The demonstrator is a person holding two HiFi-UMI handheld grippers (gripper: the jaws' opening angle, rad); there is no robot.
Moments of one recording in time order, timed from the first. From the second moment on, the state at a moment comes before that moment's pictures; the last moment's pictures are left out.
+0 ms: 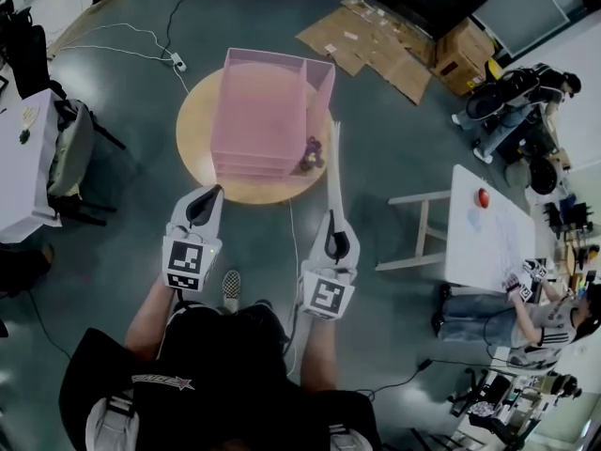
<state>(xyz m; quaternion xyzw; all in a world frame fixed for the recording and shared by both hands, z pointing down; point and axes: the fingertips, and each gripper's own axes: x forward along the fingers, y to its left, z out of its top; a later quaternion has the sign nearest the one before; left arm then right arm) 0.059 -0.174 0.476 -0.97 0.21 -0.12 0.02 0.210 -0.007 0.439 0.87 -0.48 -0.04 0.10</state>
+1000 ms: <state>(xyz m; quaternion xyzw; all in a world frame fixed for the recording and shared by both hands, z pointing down) 0.025 -0.200 0.469 -0.92 0.38 -0.12 -0.01 0.239 -0.142 0.403 0.74 -0.58 -0.18 0.27</state>
